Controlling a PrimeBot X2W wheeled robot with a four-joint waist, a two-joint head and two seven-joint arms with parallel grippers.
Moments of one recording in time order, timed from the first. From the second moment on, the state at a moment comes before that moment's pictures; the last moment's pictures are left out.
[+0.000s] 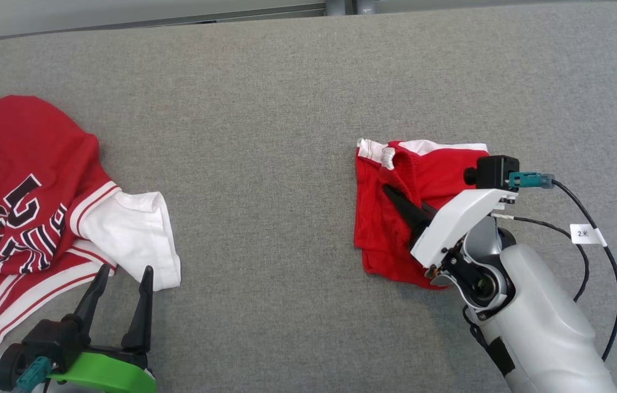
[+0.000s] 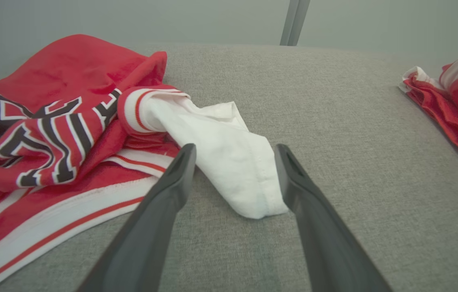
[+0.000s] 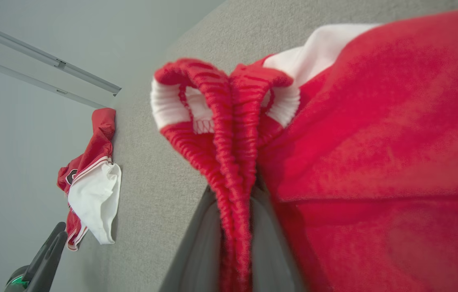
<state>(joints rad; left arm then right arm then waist) -0.01 0.27 -0.15 0.19 -0.37 -0.13 -0.26 -0.46 -0.05 0.24 0.39 0.80 0.13 0.31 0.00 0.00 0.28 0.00</state>
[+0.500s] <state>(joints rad) 0.01 0.27 -0.15 0.20 -0.38 -0.13 -0.26 -0.49 -0.05 0.31 0.33 0.94 0.13 0.14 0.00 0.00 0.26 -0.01</state>
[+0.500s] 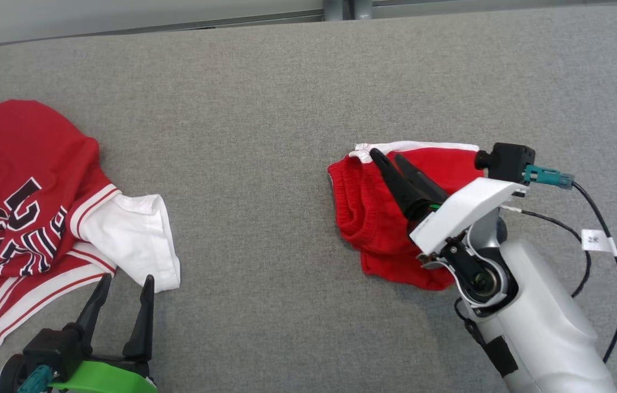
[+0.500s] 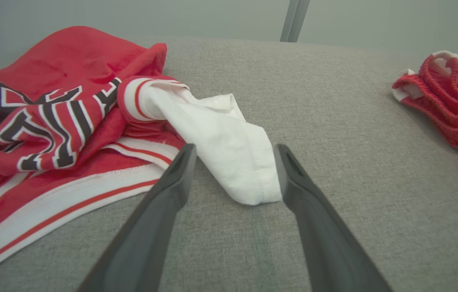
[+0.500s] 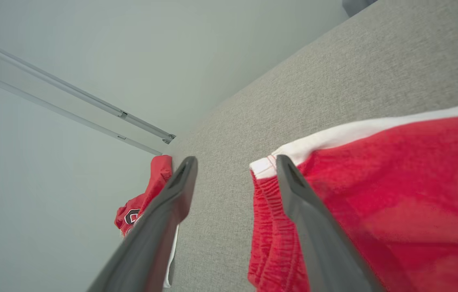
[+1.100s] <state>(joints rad) -0.01 0.24 -0.16 0.16 -0.37 -0.13 -0.26 -0.30 -0.05 -0.18 0.13 0.65 0.13 0.53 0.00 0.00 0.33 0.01</state>
